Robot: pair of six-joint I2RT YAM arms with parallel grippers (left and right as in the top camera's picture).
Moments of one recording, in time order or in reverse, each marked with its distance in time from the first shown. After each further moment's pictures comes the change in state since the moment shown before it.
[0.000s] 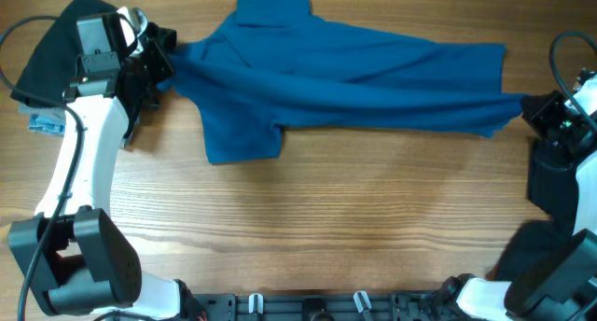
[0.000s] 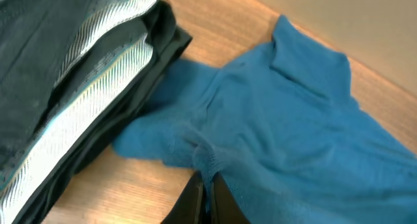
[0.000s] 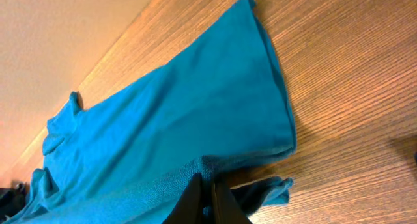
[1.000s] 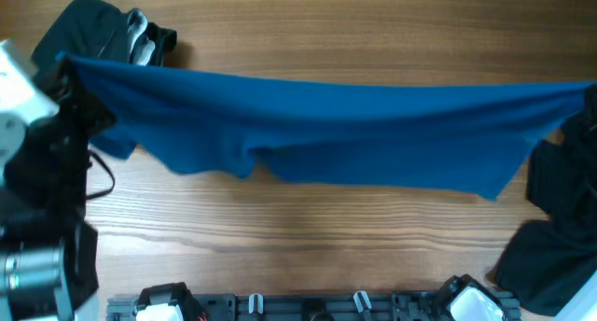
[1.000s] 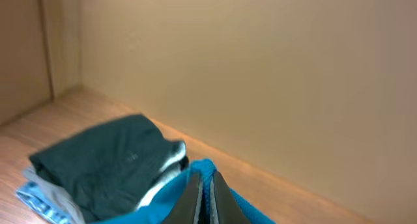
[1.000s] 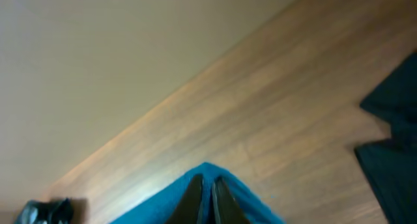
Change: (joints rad) left arm 0.001 -0.779 0.008 -0.131 -0.286 0.001; right arm -0.093 -0.382 0.467 -0.604 0.014 0.003
